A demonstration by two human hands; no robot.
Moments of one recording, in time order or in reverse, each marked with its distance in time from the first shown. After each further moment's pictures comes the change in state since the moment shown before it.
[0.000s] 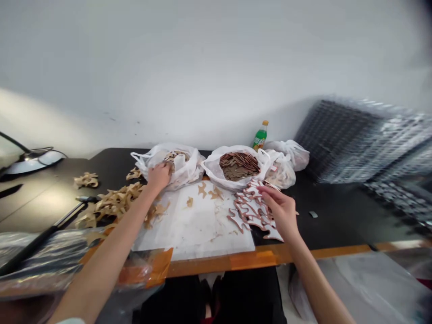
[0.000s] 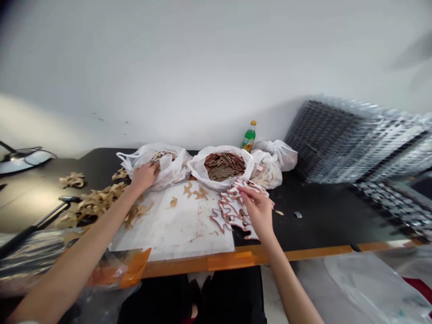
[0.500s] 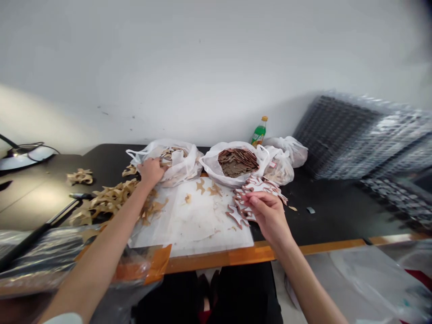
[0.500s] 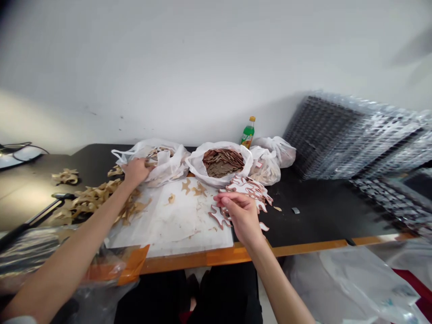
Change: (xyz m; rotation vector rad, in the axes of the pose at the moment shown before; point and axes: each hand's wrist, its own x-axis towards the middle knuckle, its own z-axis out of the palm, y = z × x) left_hand 0.011 -0.012 -0.004 0.037 0.034 -0.193; right_hand -0.026 -0.051 0.038 0.666 -0.143 0.296
